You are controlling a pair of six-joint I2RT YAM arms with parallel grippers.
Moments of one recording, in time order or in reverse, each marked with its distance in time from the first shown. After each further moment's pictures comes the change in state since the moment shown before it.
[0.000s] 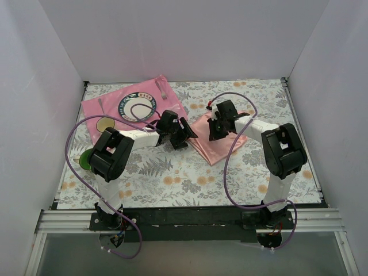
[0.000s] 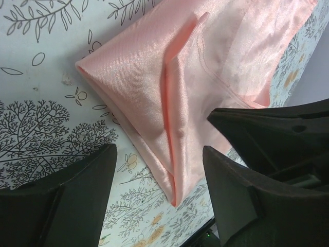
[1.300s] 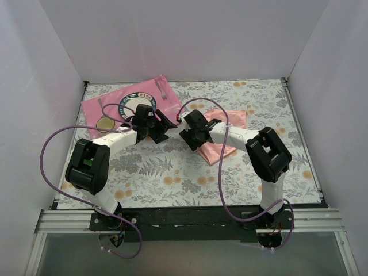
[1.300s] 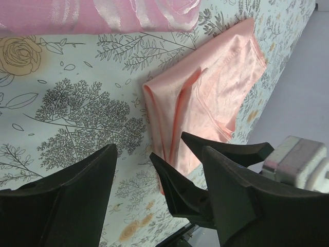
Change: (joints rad) left arm 0.208 -0.239 -0.103 -0.099 0.018 -0.027; right arm 0.325 0.045 0.101 -0.079 0.344 -0.135
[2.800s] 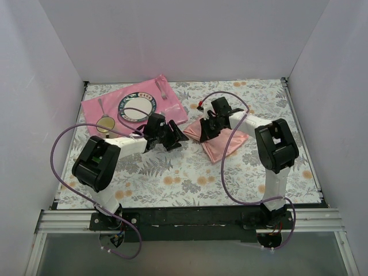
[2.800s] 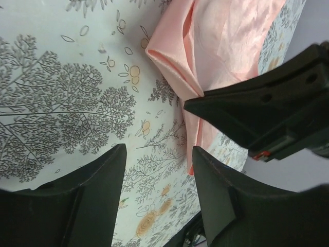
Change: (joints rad) left arm -0.121 0.058 -0.093 0.188 0.064 0.060; right arm -0.273 0.045 -0.002 0.010 -0.525 0.036
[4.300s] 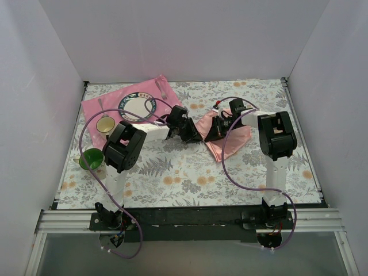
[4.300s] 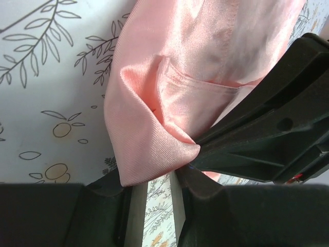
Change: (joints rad) left arm -0.108 0.378 0.418 -0.122 0.040 0.082; right arm -0.245 0.206 0.057 -0.011 -0.592 0.110
